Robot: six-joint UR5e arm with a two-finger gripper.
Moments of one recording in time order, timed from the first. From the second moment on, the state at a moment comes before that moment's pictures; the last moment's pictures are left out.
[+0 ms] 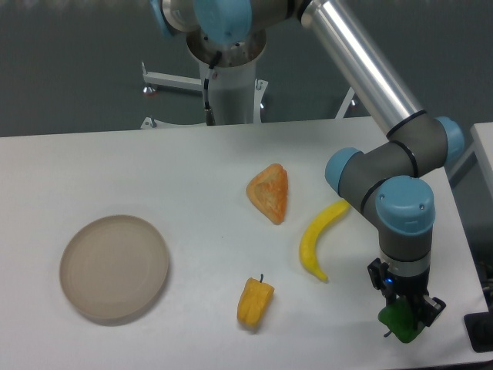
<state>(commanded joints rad) 2.35 -2.46 -0.84 -1.02 1.63 1.38</state>
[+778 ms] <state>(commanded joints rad) 2.27 -2.22 -1.11 -1.09 1.58 1.18</state>
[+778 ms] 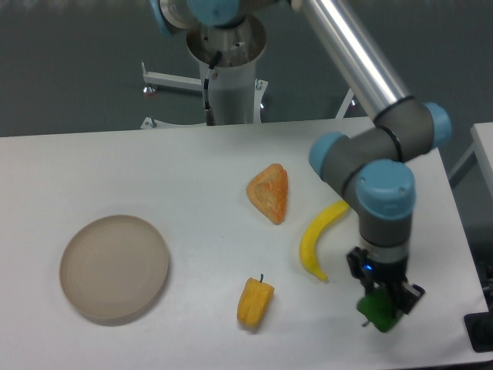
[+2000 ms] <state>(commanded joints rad) 1.82 -2.09 -1.41 -1.01 1.51 0.27</state>
